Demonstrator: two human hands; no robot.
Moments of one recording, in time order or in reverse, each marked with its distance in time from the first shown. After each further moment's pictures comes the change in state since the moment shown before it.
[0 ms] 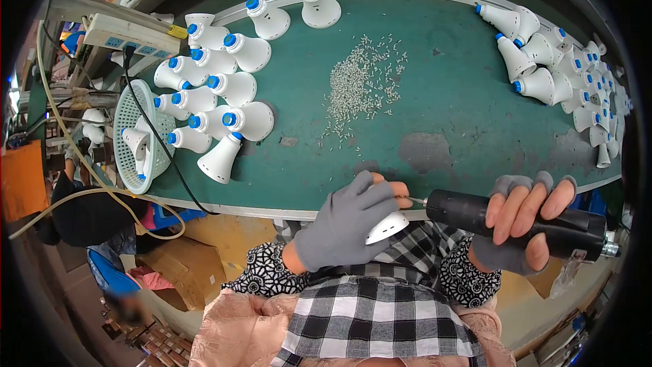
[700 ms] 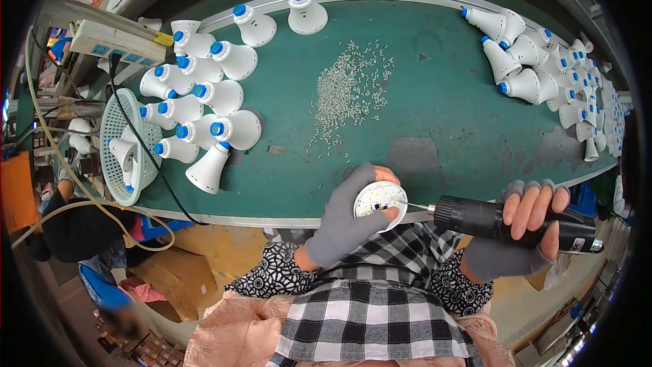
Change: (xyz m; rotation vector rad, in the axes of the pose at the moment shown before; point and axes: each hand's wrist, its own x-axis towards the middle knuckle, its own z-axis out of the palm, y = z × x) left_hand 0.011 -0.003 0.019 -0.839 0.212 -0.450; right_hand -0.006 -0.005 0.015 0.014 0.388 -0.209
